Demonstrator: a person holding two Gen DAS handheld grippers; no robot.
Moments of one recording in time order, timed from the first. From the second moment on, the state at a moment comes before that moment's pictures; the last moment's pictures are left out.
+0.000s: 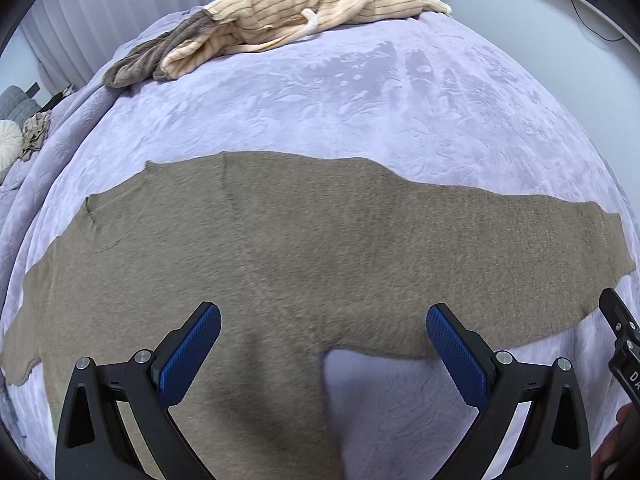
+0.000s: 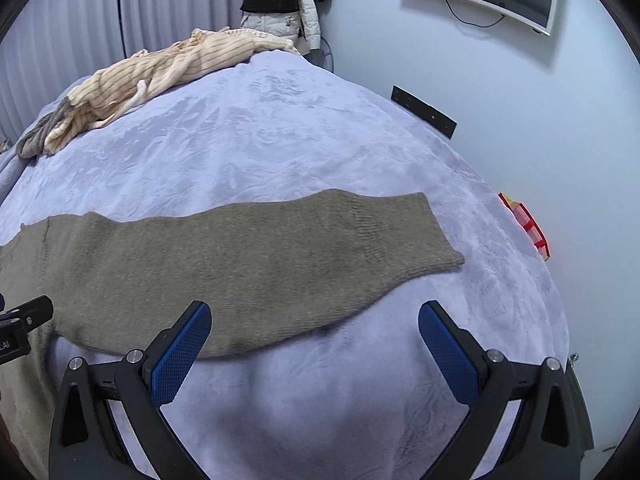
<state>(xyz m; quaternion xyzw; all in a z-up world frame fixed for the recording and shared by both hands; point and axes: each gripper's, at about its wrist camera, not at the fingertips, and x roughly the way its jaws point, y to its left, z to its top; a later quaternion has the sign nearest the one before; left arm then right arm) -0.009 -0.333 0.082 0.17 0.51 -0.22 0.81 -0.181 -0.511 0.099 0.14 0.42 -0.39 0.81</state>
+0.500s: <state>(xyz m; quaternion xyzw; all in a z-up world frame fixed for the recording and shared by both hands) 0.004 -0.363 0.056 0.19 0.52 -0.22 0.81 -0.186 -0.609 0.066 0.26 0.39 -0.37 0.80</state>
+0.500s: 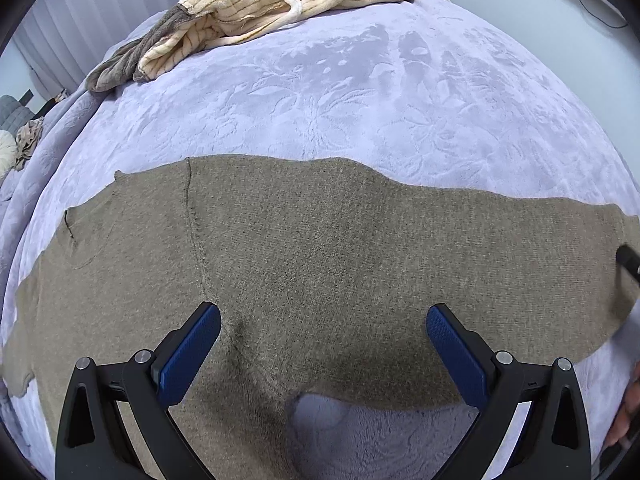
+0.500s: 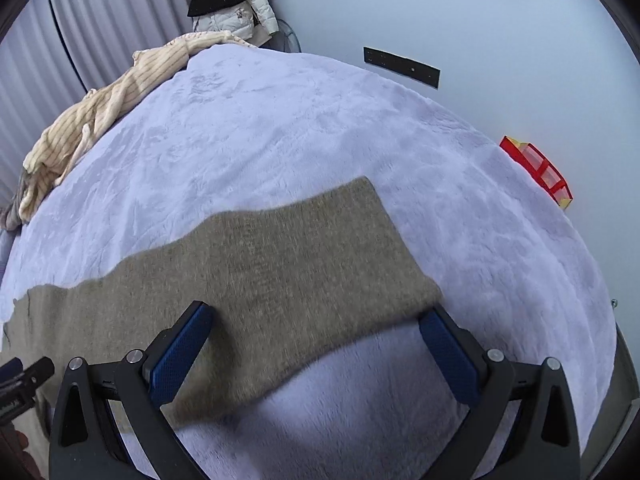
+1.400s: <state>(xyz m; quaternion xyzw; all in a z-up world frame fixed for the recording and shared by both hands) 0.030 -0.362 0.026 0.20 0.55 -0.20 0.79 -0.206 -0.608 0.092 0.27 0.34 -0.33 0.84</state>
